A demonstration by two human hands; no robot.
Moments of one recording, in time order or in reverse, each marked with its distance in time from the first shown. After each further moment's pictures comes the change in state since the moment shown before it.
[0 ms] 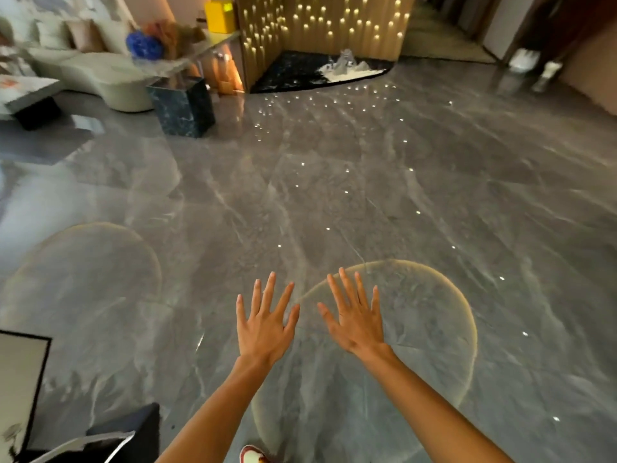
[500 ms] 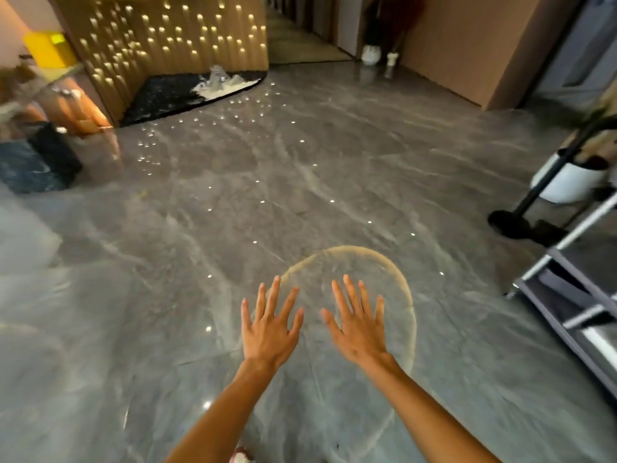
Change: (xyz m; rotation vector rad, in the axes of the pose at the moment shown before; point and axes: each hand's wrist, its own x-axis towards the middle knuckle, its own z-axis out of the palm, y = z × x) left_hand -0.031 0.205 0.020 -0.005 -0.046 0.416; right_hand -0.140 0.166 -0.033 0.069 0.127 0.436
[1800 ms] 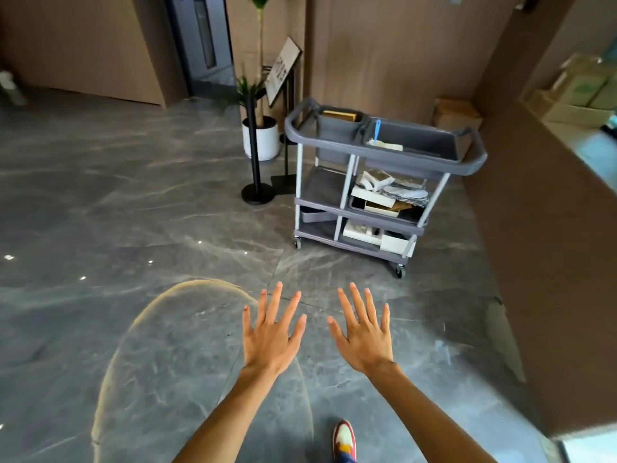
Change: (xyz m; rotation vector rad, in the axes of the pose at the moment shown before) left_hand 0.177 0.329 0.062 -0.043 -0.190 1.069; right_hand -0.035 0.230 -0.070 -0.015 0.261 1.059
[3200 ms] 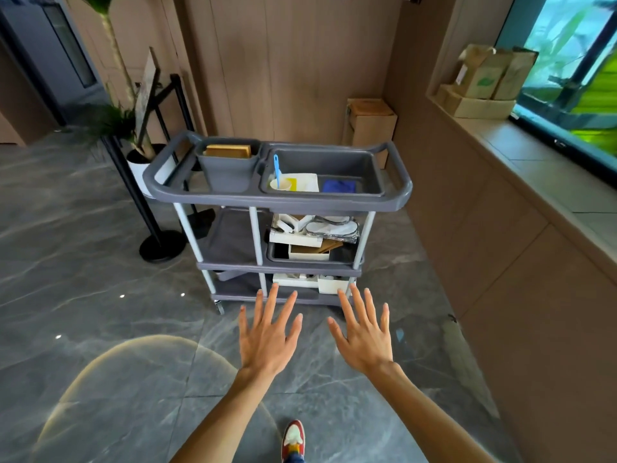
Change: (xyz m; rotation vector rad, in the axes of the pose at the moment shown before) left_hand 0.449 0.261 0.068 -0.002 -0.020 0.267; right_hand 0.368 0.294 -0.064 0.013 0.046 0.277
